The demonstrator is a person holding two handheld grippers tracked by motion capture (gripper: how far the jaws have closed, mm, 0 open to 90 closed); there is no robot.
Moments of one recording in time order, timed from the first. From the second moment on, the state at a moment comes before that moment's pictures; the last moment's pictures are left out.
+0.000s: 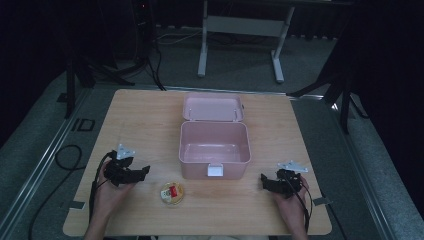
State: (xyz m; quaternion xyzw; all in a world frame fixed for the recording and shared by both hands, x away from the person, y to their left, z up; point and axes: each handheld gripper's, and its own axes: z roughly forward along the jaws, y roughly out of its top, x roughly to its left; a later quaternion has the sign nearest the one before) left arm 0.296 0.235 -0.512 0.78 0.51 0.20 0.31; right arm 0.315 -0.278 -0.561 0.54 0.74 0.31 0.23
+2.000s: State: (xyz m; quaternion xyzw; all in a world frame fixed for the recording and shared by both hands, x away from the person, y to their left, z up) left arm 0.292 0.200 -0.464 0.88 0.40 0.15 0.22; right arm 0.315 -0.278 -0.561 0.54 0.74 0.31 0.23
